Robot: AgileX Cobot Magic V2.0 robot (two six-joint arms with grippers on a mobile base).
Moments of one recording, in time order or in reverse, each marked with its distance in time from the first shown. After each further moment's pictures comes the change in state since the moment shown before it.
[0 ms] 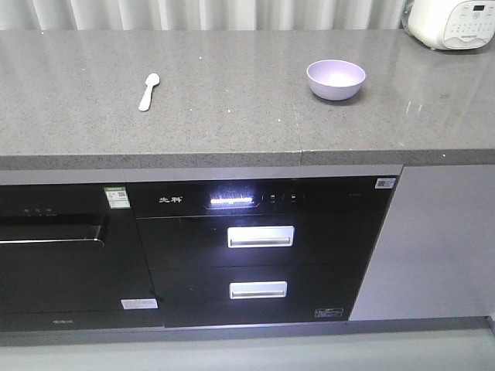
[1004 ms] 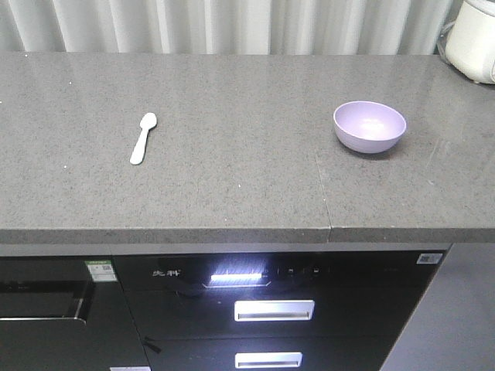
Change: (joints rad) left arm 0.000 0.000 0.000 0.000 0.000 0.000; right arm 0.000 0.000 0.000 0.000 0.000 0.000
